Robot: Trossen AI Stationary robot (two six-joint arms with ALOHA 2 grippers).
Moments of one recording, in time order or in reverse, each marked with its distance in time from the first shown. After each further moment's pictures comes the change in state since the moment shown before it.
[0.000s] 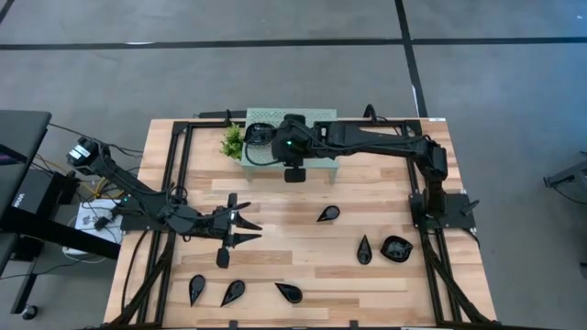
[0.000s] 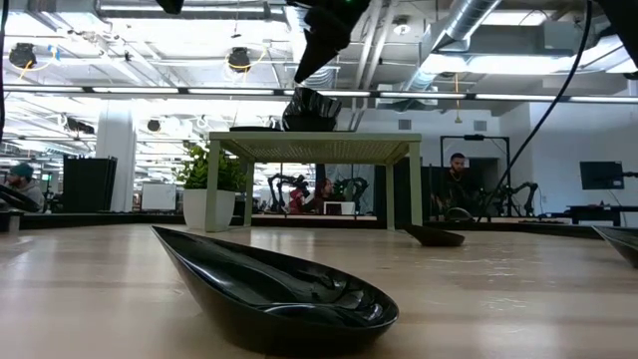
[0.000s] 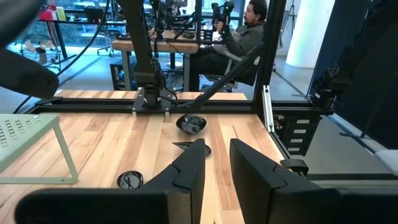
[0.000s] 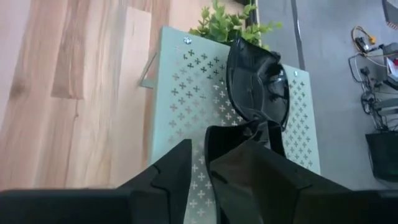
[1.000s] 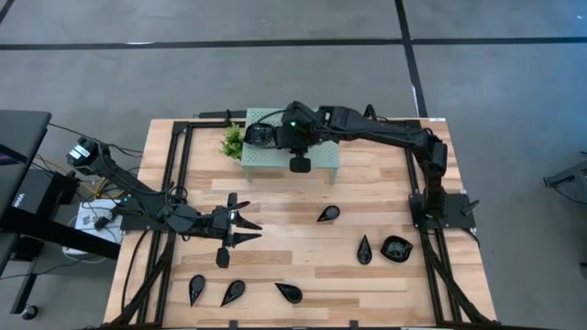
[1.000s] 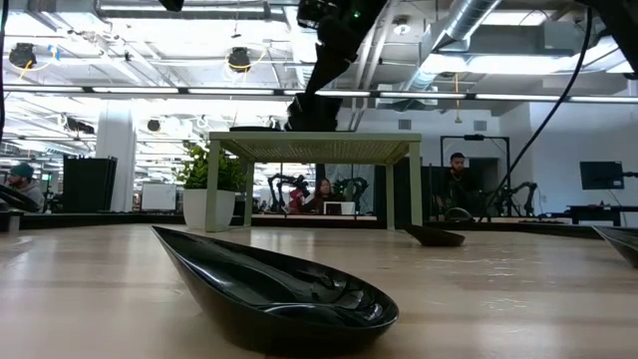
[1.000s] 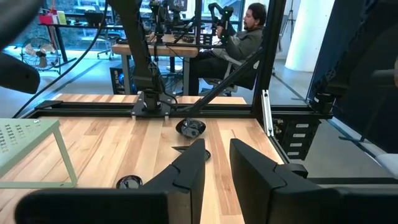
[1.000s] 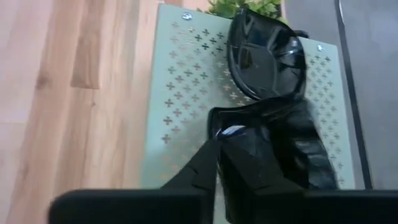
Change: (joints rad) left arm 0.001 -0.001 0.000 0.019 0.000 0.007; right arm -0.119 0.000 0.000 -0.054 -0.213 0.000
